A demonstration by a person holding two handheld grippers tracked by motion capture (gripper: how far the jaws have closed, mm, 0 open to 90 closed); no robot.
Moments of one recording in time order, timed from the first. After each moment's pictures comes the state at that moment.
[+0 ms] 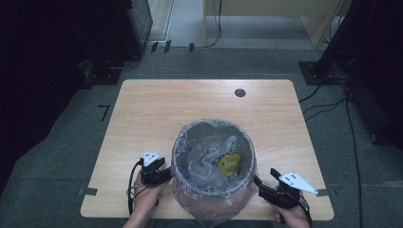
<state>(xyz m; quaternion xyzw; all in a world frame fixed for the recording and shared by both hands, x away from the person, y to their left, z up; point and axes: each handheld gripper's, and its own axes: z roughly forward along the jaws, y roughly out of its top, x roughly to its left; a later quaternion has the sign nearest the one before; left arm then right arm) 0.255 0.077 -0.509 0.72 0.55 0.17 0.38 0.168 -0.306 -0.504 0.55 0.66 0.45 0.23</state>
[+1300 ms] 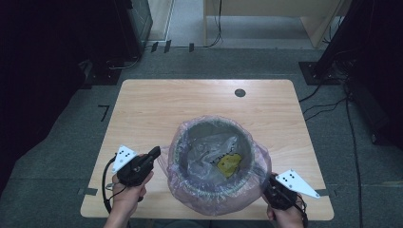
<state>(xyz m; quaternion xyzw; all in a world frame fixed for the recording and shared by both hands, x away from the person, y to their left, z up) 0.224 0.122 -0.404 0.67 0.46 0.20 0.54 0.152 -0.279 -0.433 0.50 0.63 0.53 0.26</state>
